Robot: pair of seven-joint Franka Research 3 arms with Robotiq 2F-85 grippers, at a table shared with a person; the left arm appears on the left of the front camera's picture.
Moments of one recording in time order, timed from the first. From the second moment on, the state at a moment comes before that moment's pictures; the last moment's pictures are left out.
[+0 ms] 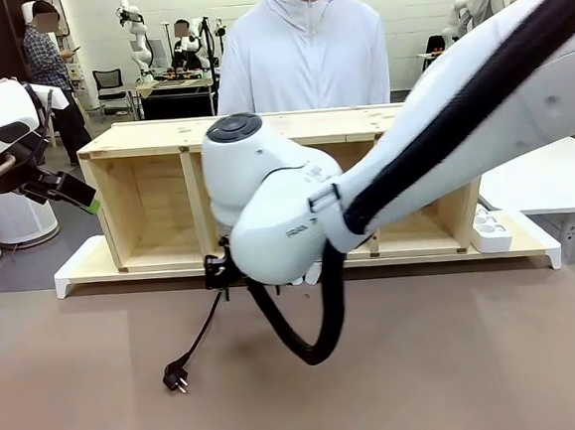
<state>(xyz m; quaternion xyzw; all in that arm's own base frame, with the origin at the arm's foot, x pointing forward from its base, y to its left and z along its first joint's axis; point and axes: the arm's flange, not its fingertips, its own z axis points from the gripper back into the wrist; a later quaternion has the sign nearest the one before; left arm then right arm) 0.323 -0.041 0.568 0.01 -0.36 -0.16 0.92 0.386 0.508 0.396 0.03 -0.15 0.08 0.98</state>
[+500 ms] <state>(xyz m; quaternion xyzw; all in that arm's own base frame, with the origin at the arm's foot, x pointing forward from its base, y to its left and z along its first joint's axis) 0.323 -0.041 0.568 0.01 -0.36 -0.16 0.92 0.406 0.570 0.377 0.02 -0.14 0.07 0.99</state>
